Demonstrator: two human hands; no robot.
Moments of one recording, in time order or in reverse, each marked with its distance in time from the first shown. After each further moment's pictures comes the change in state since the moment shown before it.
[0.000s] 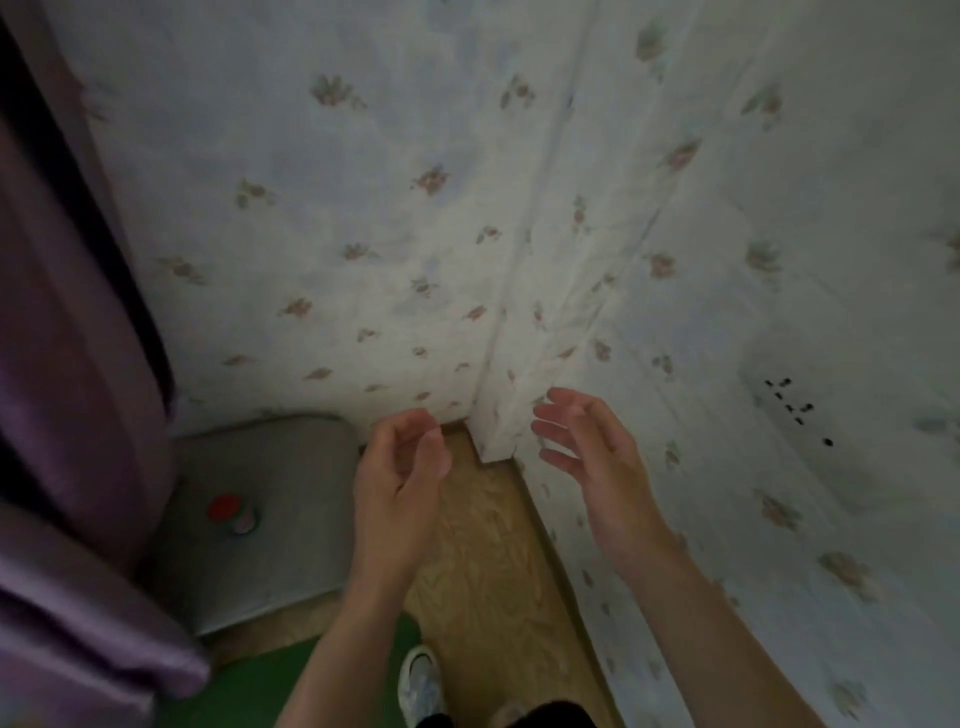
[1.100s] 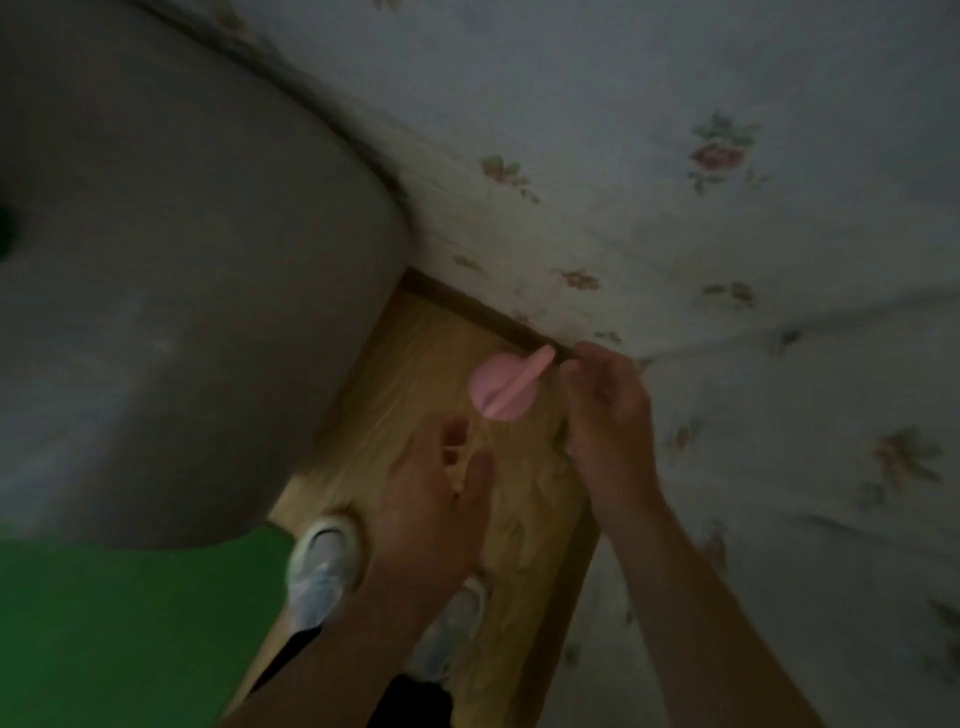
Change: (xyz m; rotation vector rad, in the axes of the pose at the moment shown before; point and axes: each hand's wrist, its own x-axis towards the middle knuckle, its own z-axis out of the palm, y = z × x) left_hand 0.241 -0.531 0.139 0.257 0.378 -0.510; right_hand 0.432 0.490 0.151 -0.533 -0.468 0.132
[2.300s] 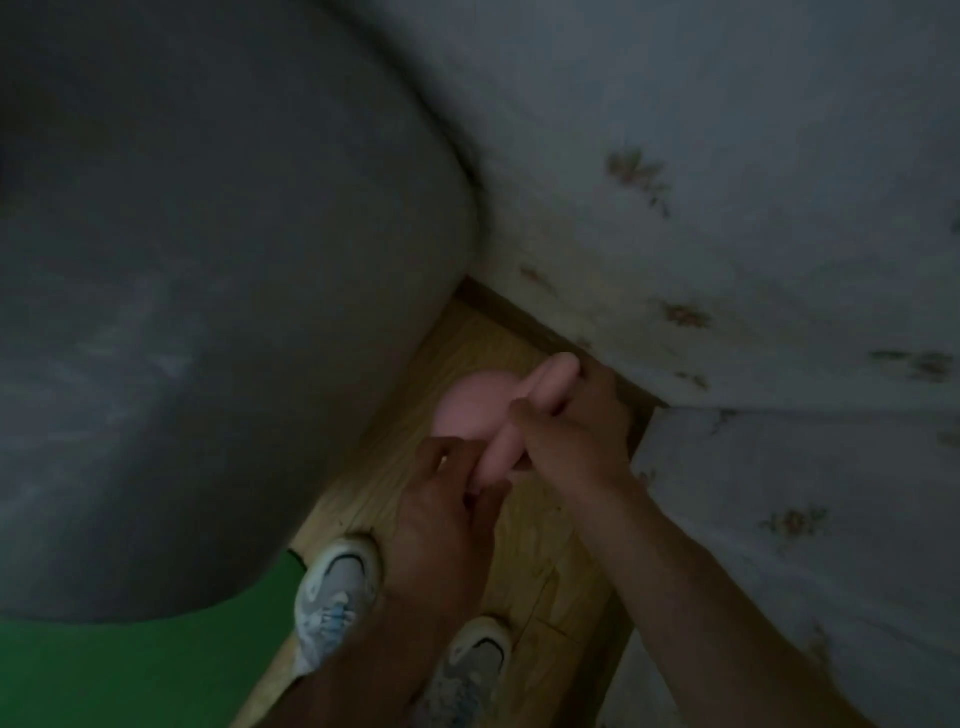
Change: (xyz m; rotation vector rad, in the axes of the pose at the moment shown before) left_hand 0.074 -0.079 0.004 0.042 0.068 0.161; right_hand 0.056 0.020 0.104 -0.293 -0.195 0.191
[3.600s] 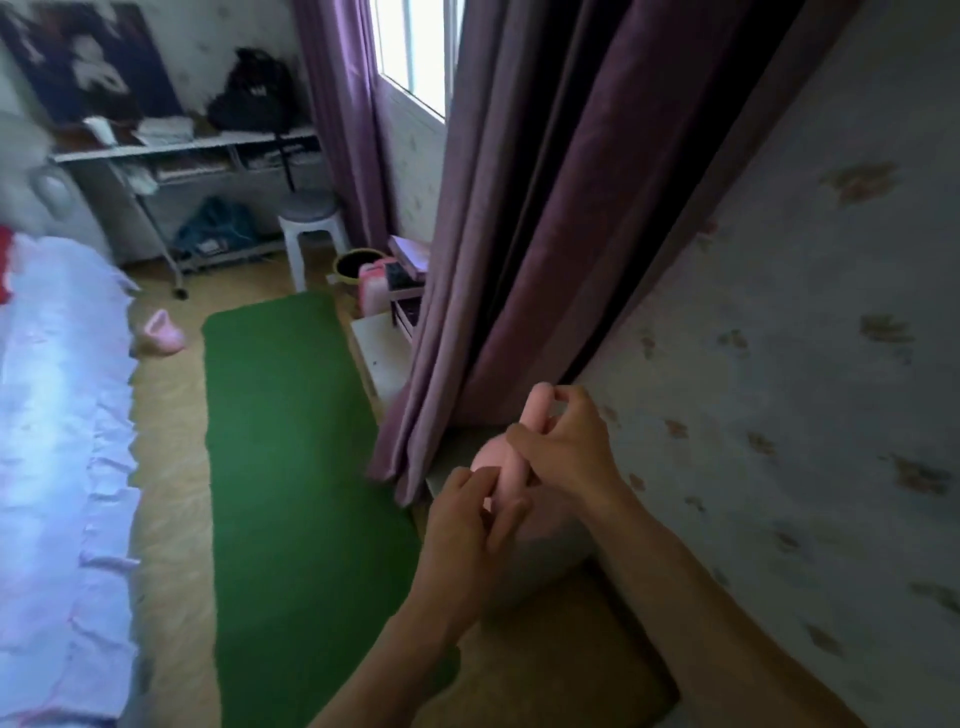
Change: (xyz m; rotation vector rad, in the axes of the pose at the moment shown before) left_hand -0.413 0.435 -0.395 -0.074 0.630 0.151; right_hand -0.644 -0.337 -0.197 -0.139 -0.363 -0.836
